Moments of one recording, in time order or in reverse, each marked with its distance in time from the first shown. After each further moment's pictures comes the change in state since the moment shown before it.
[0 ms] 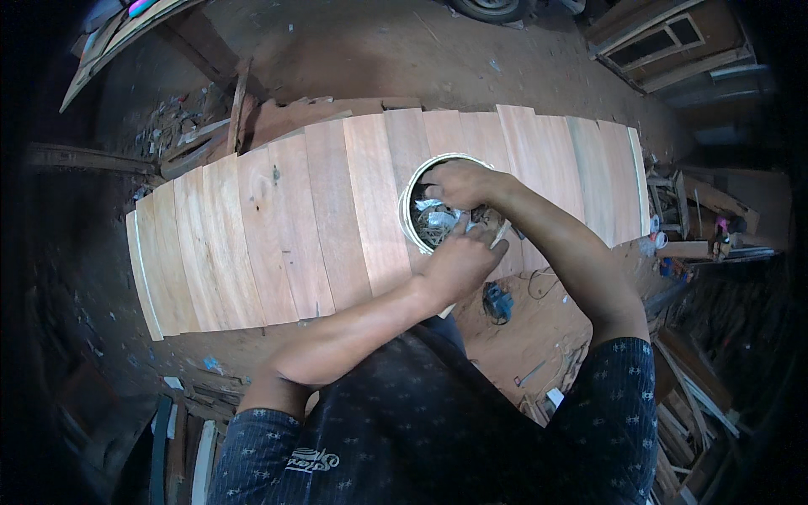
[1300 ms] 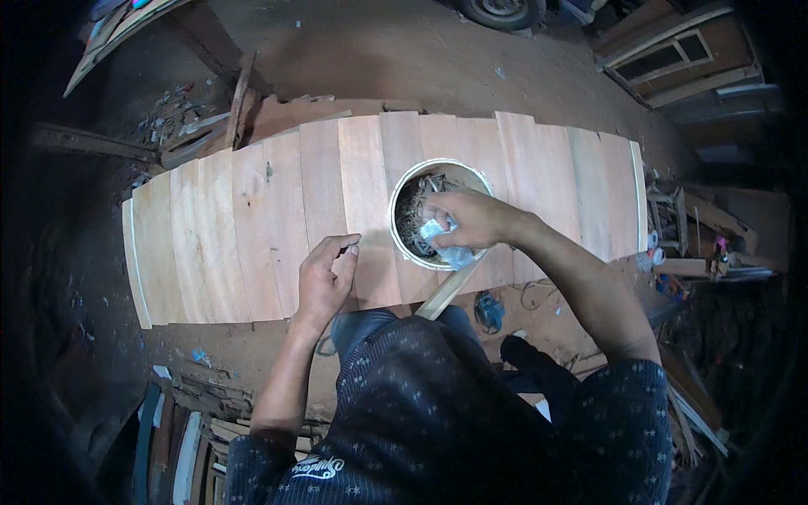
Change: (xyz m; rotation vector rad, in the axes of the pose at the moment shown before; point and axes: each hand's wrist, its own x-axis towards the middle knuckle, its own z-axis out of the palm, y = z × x) left_hand -0.124 -0.053 -0.037 -0.389 0.503 -0.683; right_hand -0.067 -0.020 -0.021 0.293 -0.071 -0.099
